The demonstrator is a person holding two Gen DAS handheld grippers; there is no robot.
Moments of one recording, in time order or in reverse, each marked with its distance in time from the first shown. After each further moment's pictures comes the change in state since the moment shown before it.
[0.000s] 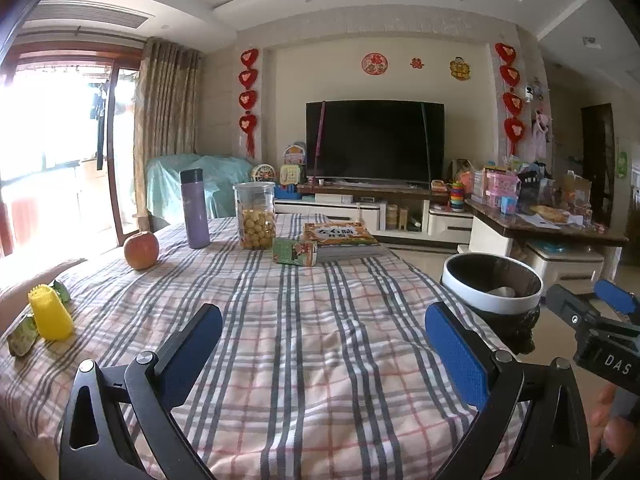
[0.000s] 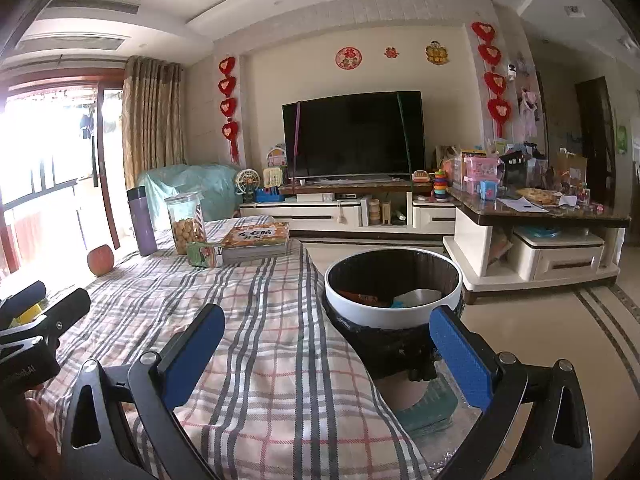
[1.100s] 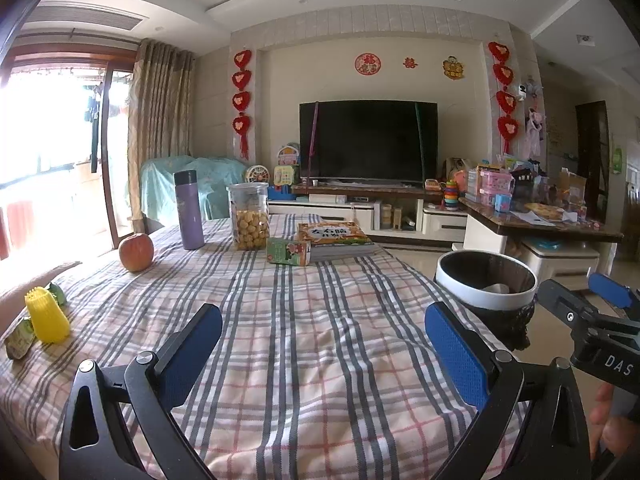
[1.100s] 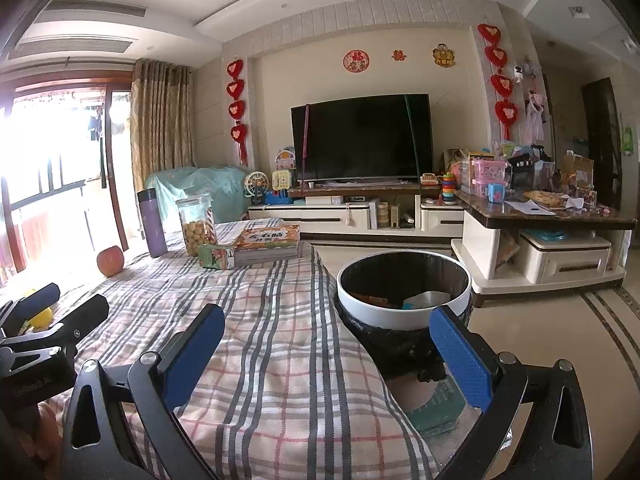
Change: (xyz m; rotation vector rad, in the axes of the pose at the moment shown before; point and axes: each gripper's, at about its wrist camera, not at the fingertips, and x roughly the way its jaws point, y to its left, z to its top) left arm -0.004 0.001 0.000 0.013 -0.005 -0.022; right arm -0.006 0.003 0.002 -0.009 -0.009 0.032
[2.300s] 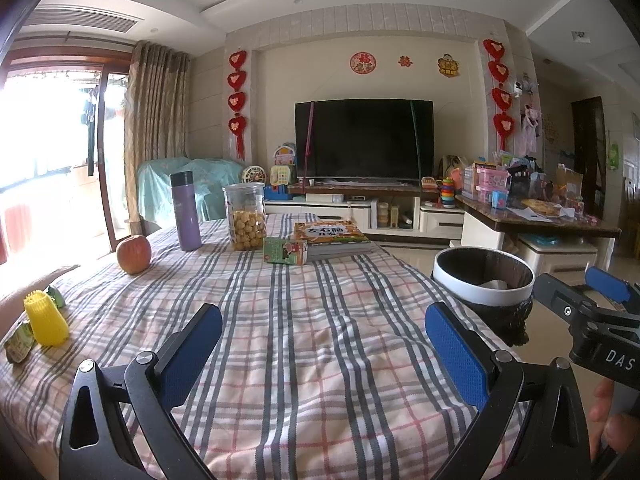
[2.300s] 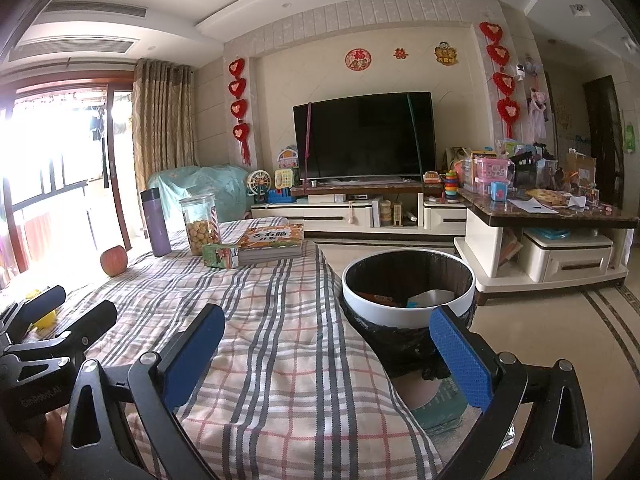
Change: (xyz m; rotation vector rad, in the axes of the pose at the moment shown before) left arm -0.002 0.002 -0.002 0.017 -0.003 -0.010; right arm 0.000 0.005 0.000 0.004 0.004 0.006
